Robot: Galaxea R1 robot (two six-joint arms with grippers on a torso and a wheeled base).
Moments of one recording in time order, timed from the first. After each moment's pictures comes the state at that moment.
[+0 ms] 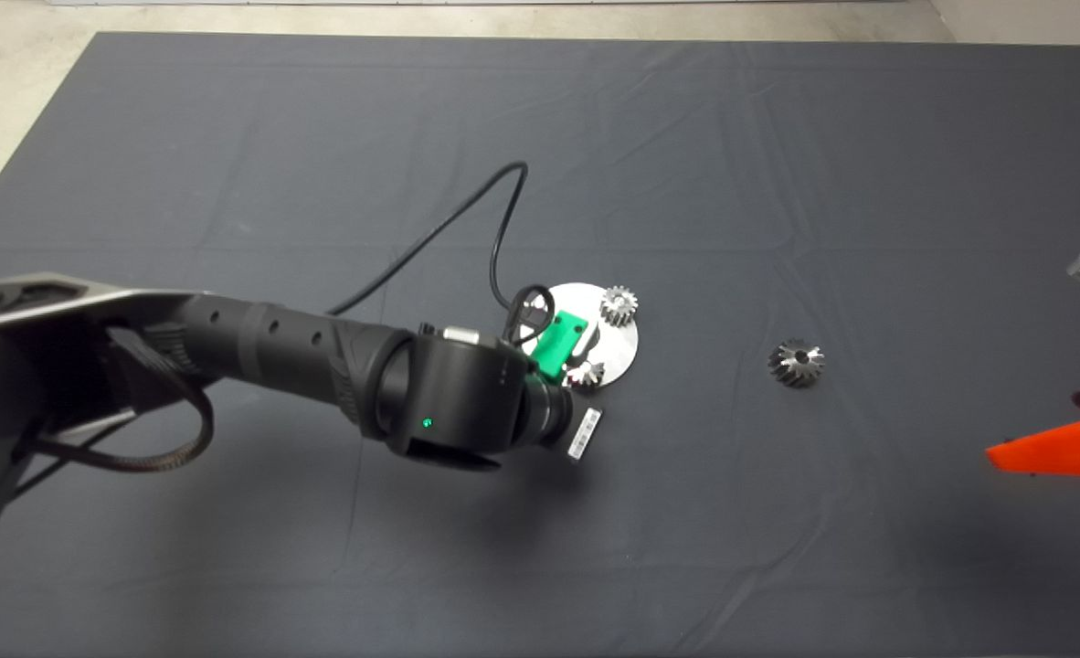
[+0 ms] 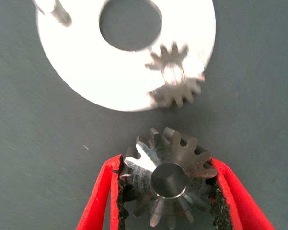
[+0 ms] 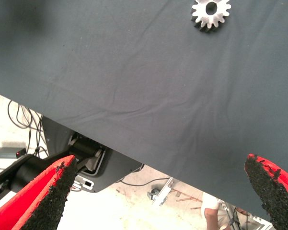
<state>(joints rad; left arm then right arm) -0.22 2.74 -0.80 0.91 1.53 -1.38 0.92 1.89 -0.38 0.15 -1.38 1.18</state>
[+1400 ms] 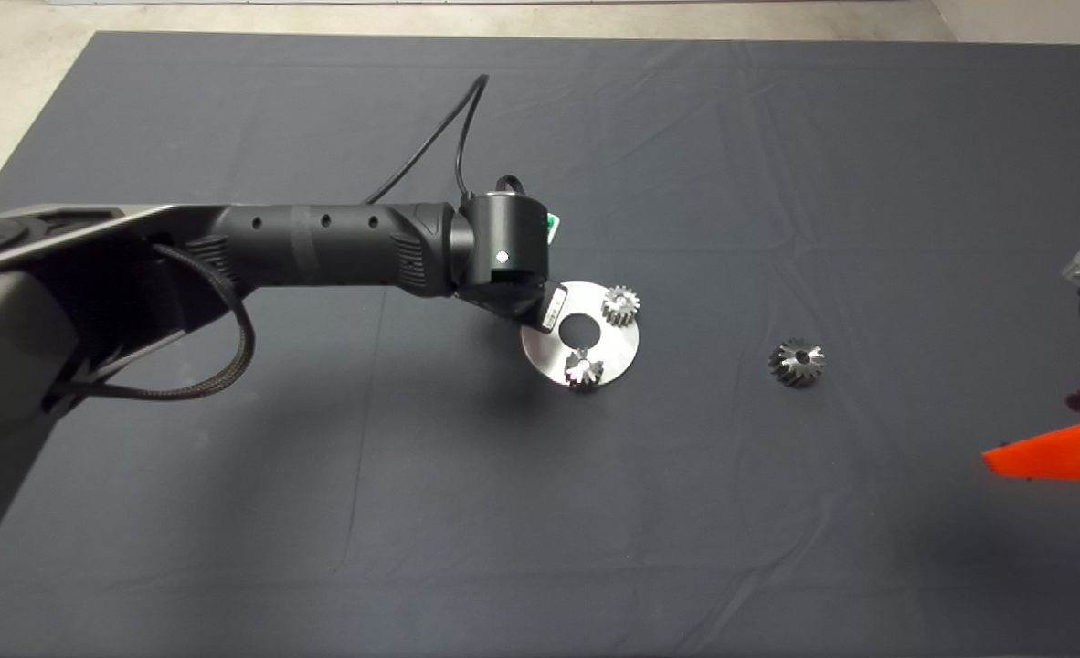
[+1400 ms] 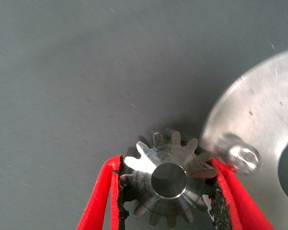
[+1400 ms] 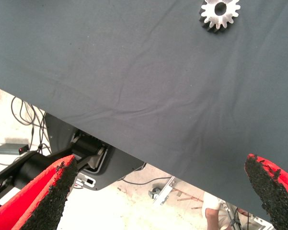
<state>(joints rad) -0.30 2.83 -1.26 0.86 1.53 -1.21 0.92 1.90 -0.37 0.16 -1.37 1.18</state>
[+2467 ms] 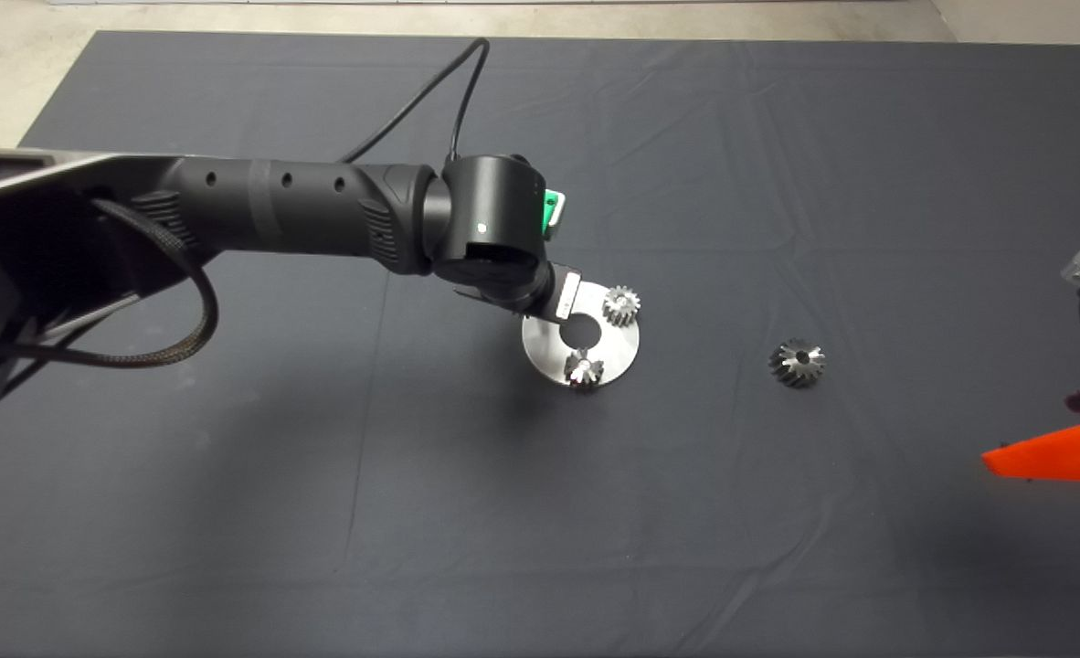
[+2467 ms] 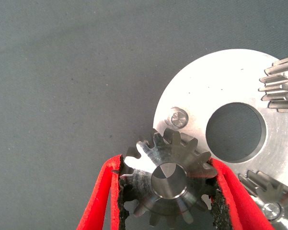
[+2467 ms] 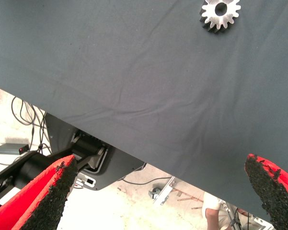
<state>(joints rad) -0.38 2.80 -1.12 0.75 1.51 -1.39 0.92 1.90 -0.37 0.16 -1.37 1.18</state>
